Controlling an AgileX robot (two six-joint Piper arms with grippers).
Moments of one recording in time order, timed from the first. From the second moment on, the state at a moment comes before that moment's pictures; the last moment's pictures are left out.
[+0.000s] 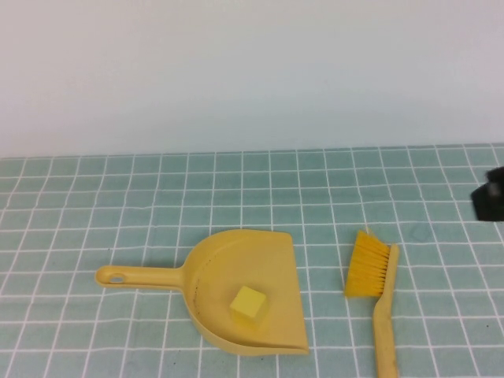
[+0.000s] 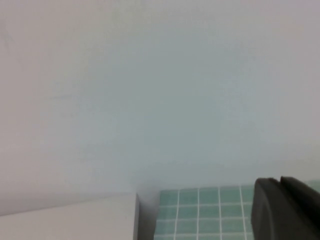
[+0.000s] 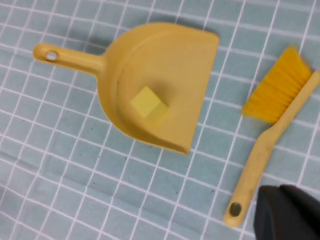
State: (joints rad) right arm 0.57 1.16 -1.30 0.12 1.16 0.29; left arm -0.16 0.61 -1.12 0.44 0.79 -0.23
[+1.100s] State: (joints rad) right arm 0.26 0.35 -0.48 -0.05 0.48 -0.19; left arm -0.04 0.08 -0.08 0.30 -0.08 -0.43
